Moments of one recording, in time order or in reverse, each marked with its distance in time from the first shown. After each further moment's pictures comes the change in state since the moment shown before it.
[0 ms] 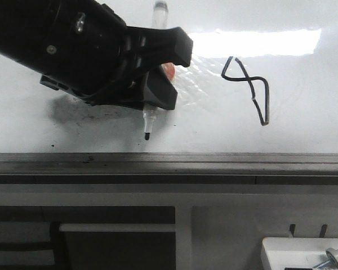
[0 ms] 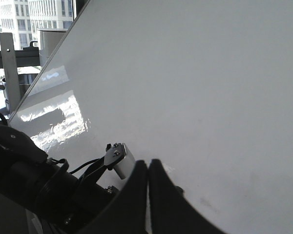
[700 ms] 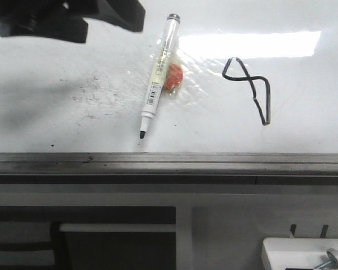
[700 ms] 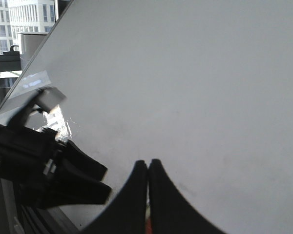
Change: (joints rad) left arm -0.109 -0.352 0.101 0.032 -0.190 0.000; right arm 0.000 -0.127 0.110 0.002 -0.073 -0.004
